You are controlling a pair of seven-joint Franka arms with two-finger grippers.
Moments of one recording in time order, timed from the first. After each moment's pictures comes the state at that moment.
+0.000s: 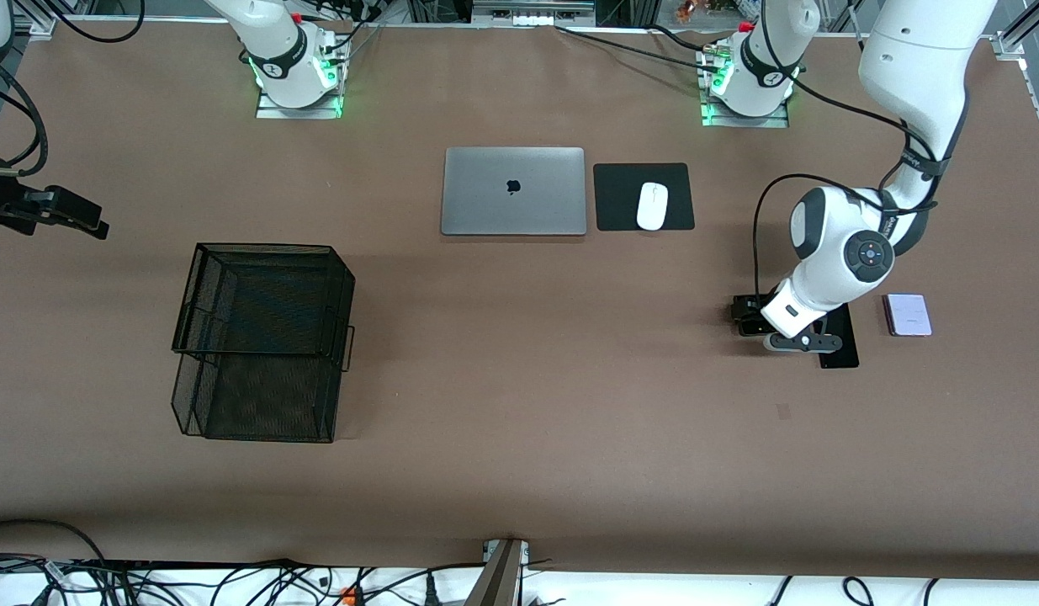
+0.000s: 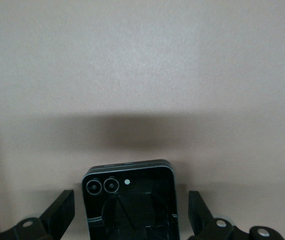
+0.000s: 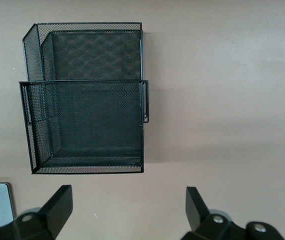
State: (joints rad) left arm -0.06 0.48 -0.01 -2.15 -0.05 2.60 -0.02; right arm 0.02 0.09 -0.09 -1.57 -0.01 1.62 -0.03
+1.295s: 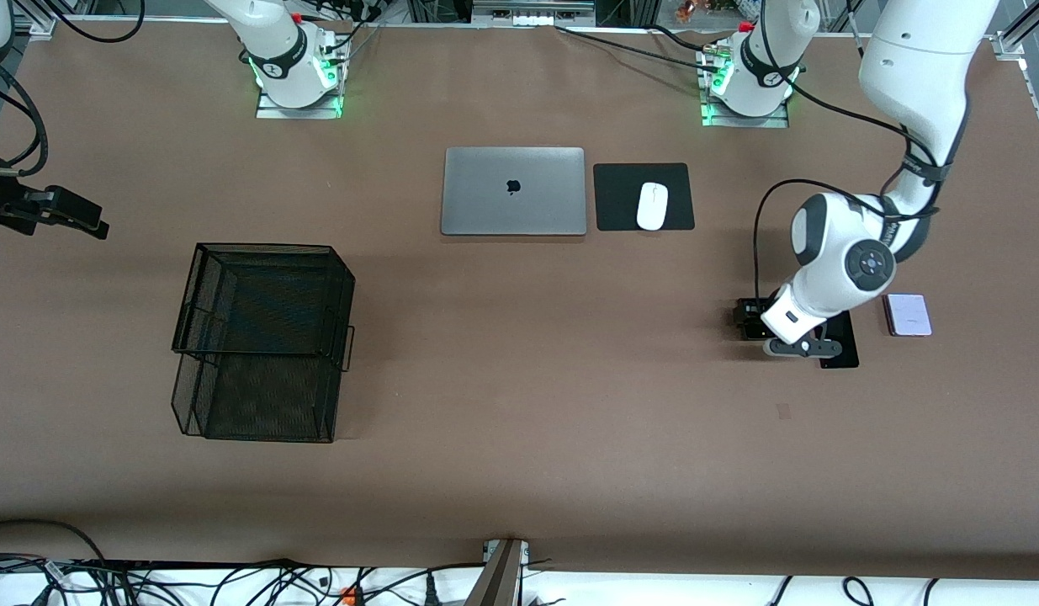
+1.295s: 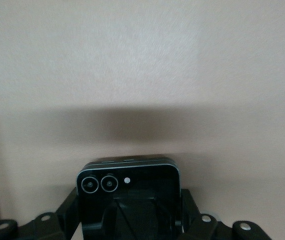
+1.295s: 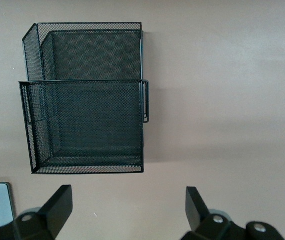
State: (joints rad) left arm -0.06 0.48 -0.02 -2.03 -0.05 2.43 -0.02; right arm 0.02 0.09 -0.09 -1.57 -0.01 1.62 -0.03
